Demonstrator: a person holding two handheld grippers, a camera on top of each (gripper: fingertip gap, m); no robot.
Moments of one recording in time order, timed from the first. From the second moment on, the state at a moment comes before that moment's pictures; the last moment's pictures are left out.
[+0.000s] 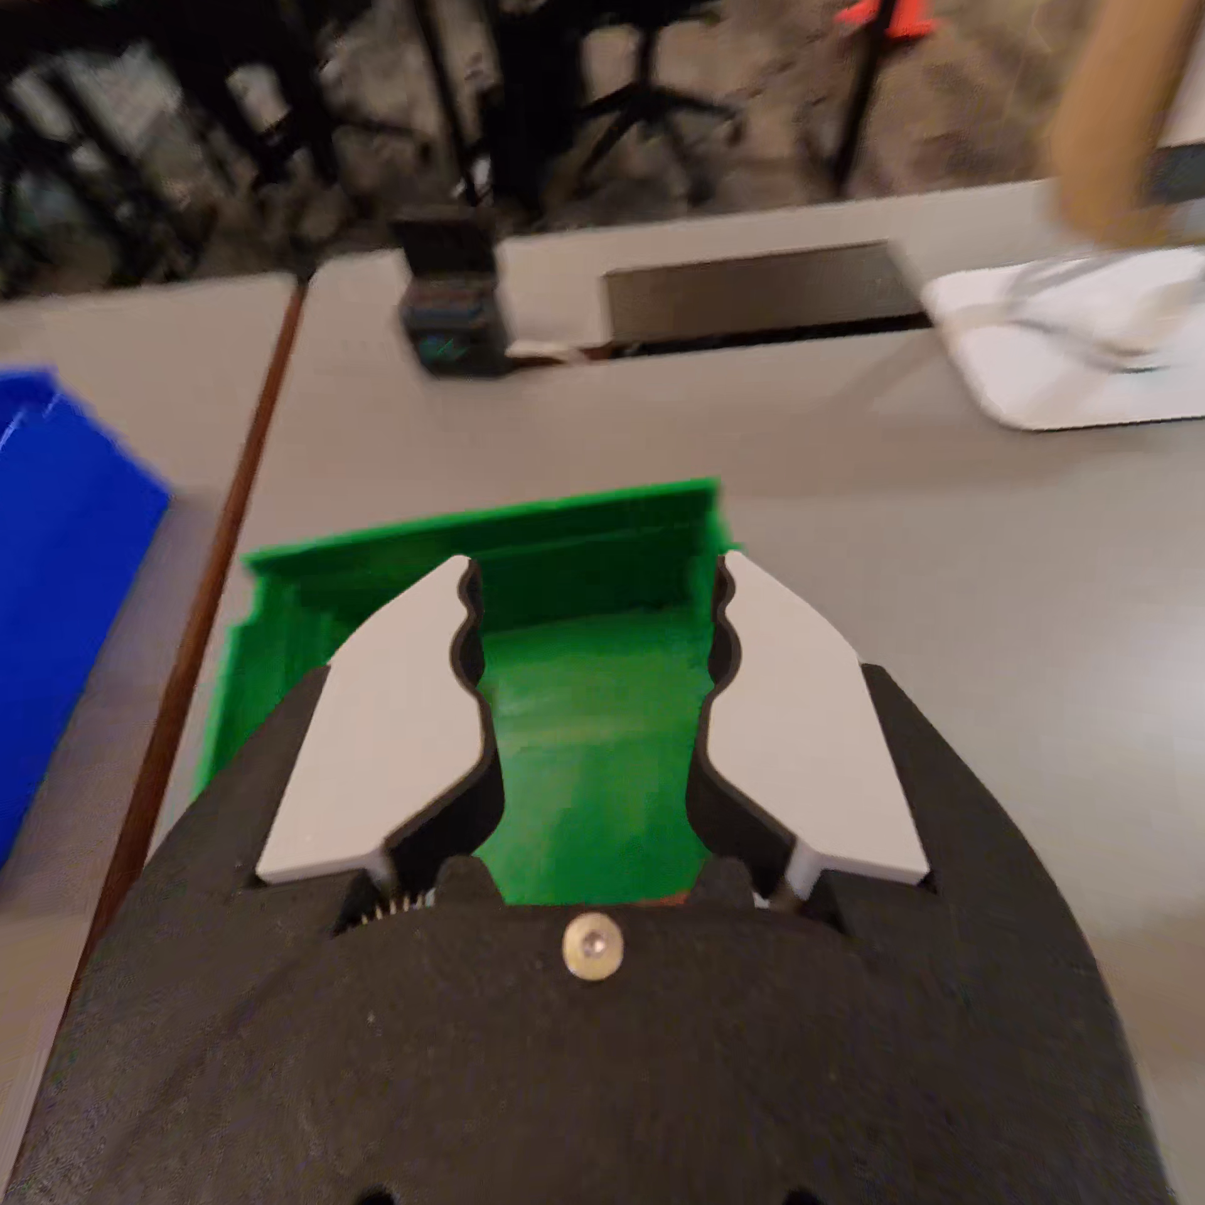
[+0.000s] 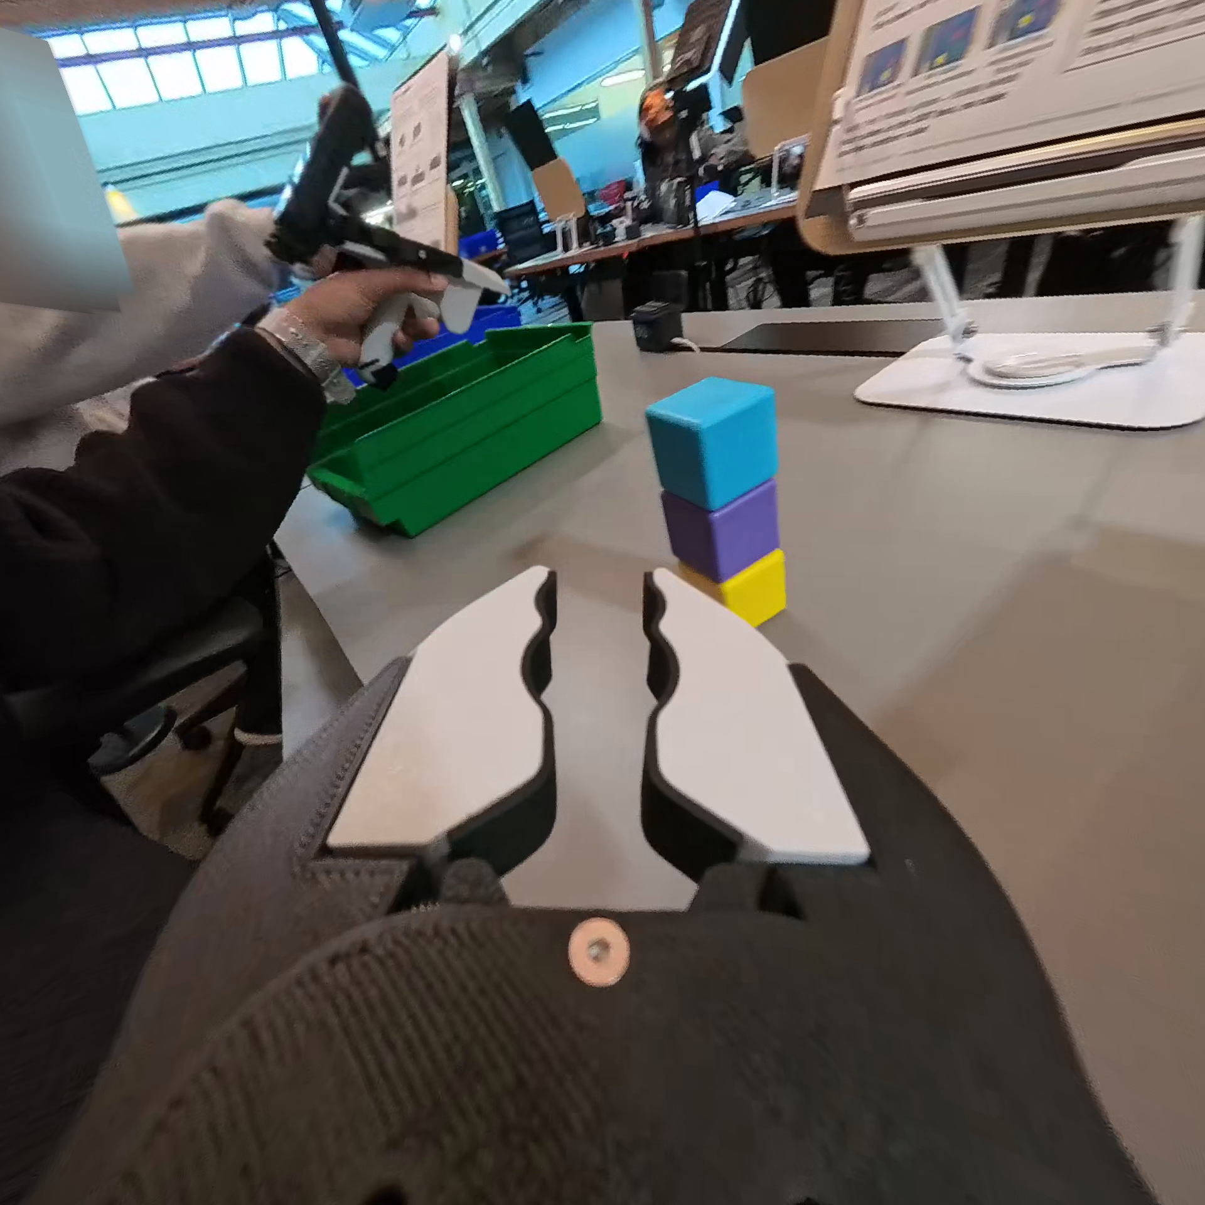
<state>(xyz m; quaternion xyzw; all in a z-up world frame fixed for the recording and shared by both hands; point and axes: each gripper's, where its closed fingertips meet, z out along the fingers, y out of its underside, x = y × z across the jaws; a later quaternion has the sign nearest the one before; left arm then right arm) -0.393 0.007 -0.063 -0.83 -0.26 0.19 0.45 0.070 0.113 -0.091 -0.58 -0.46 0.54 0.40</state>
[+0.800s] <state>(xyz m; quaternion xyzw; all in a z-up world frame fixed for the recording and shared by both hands) -0.461 -0.060 -0.185 -0.89 -0.27 0.30 0.19 0.044 0.122 -0.089 -0.59 -0.41 0.63 0.31</state>
